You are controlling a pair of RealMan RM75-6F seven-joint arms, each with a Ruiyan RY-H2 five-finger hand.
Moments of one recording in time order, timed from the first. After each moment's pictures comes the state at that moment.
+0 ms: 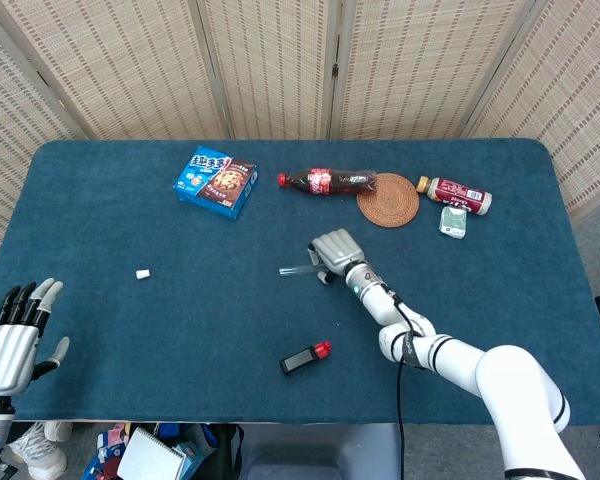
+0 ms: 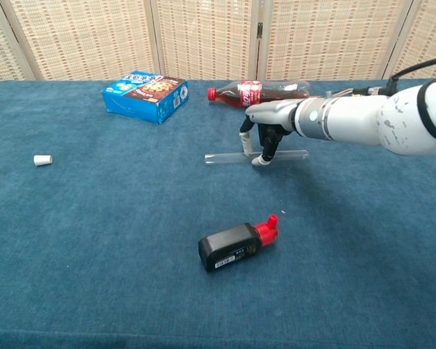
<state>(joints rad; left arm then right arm) -0.15 -1.15 -0.06 -1.58 1.51 1.48 0.14 1.13 -1.78 0.19 -0.87 -0.92 0.47 -0.23</state>
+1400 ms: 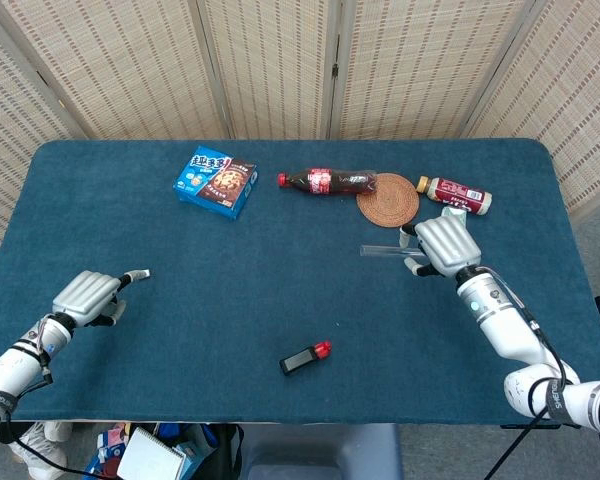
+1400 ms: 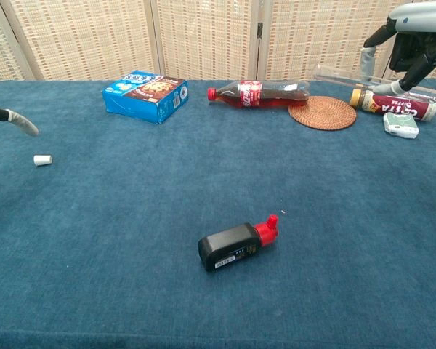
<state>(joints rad) -0.64 -1.04 -0.08 -1.49 1.40 0.67 -0.08 0.77 -1.12 0.16 -1.63 -1.06 0.89 -0.20</state>
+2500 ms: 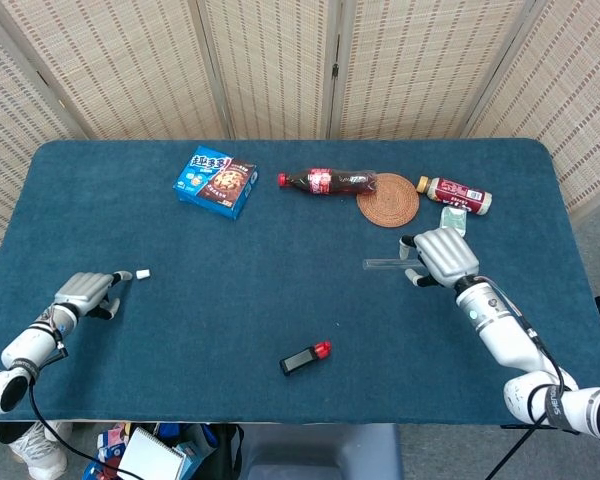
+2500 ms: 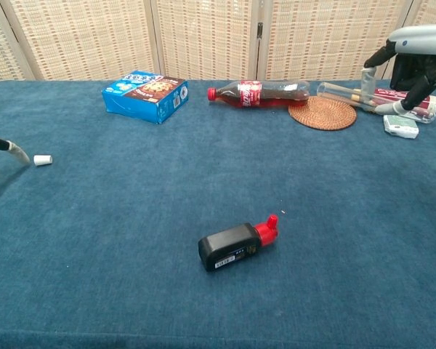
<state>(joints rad) -0.74 -1.21 -0.04 -1.22 1.14 0.45 -0.06 0.74 -1.15 0.15 -1.62 -1.08 0.87 -0.21</state>
